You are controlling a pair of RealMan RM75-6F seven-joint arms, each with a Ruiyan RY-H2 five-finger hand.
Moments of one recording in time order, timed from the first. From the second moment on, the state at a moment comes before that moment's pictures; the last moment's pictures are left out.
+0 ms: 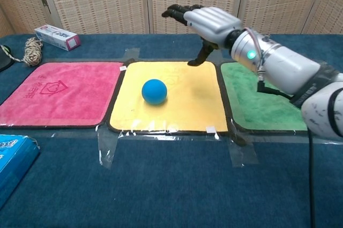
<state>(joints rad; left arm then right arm) -0.10 -1.15 -0.09 -1.71 1.53 1.54 0.21 0.97 -1.86 0.22 -0.79 -1.45 1.04 0.01</state>
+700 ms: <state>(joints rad) -0.45 -1.14 -0.12 -1.69 1.72 1.19 0.11 0.44 -1.15 0.02 -1.49 -1.45 1.37 -0.06</state>
